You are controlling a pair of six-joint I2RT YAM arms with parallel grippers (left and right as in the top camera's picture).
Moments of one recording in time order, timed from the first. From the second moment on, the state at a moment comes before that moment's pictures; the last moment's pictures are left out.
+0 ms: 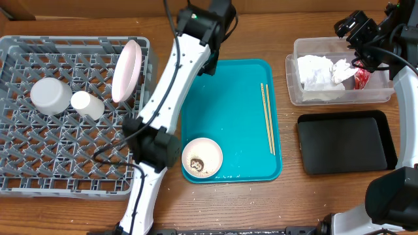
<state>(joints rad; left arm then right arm) -0.45 2.40 2.62 -1.69 -0.42 -0.30 -0.20 1.73 1.71 -0.81 -0.30 0.60</state>
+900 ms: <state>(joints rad) -0.11 2.35 2.62 -1.67 -0.49 -0.37 -0.20 1.73 1.71 -0.82 -0.27 0.60</state>
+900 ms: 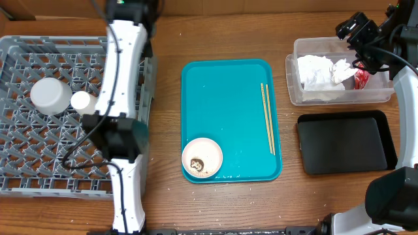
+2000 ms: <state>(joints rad) -0.47 2.34 2.62 -1.41 0.33 -0.14 0.05 1.73 1.69 -0.90 -0.10 0.55</state>
